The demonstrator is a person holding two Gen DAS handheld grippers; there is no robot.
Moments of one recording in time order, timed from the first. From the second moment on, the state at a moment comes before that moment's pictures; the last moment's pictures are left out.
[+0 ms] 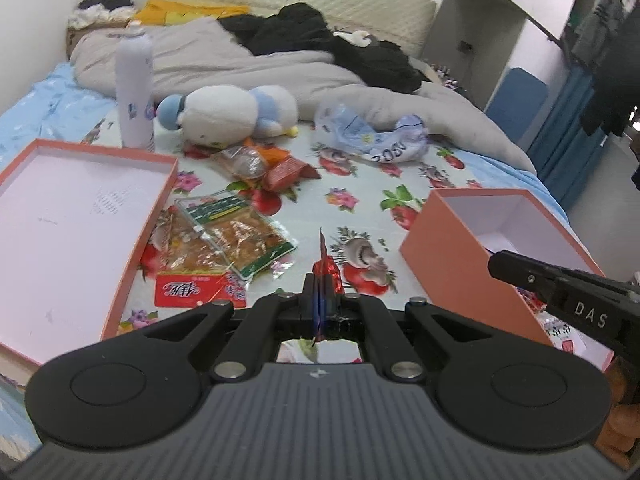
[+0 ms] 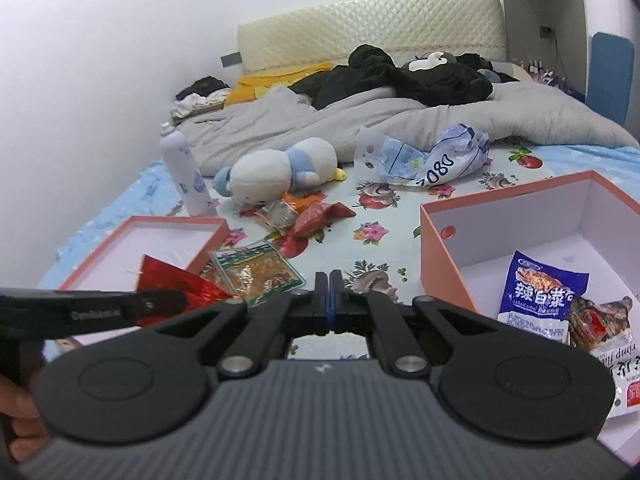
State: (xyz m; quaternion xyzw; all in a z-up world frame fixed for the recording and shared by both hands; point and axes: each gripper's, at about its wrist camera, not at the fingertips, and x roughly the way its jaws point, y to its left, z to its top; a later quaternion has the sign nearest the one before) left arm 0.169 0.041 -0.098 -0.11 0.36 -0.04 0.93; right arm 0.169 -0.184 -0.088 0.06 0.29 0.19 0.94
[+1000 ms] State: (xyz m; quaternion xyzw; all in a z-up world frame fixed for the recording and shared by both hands) left arm 0.166 0.038 -0.163 -0.15 0.41 -0.04 0.90; right arm 0.179 -0.179 -0.222 0.02 0.38 0.15 0.91
